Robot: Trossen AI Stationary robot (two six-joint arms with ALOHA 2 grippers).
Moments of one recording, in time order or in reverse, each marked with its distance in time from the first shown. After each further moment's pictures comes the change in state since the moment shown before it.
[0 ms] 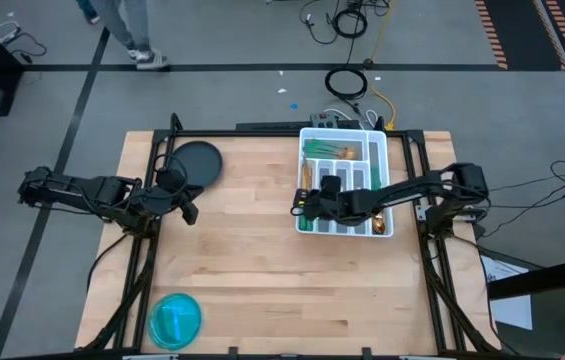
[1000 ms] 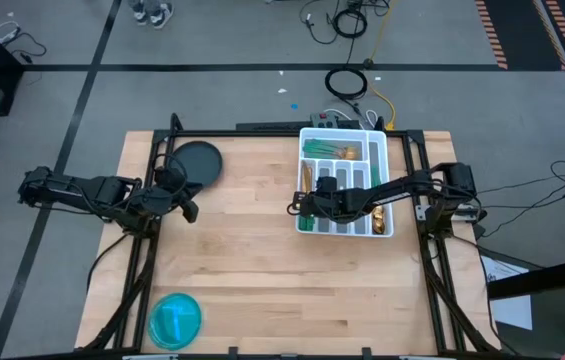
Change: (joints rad) left arm 0.000 0.000 0.000 -0.001 -0.045 -0.002; right arm -0.044 0.092 0.001 0.007 -0.097 -0.047
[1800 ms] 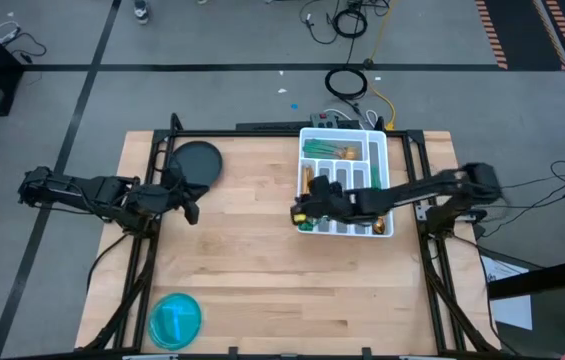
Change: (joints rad) left arm 0.000 0.000 0.000 0.115 0.054 0.009; right arm 0.077 -0.160 0.028 0.064 -0.021 -0.456
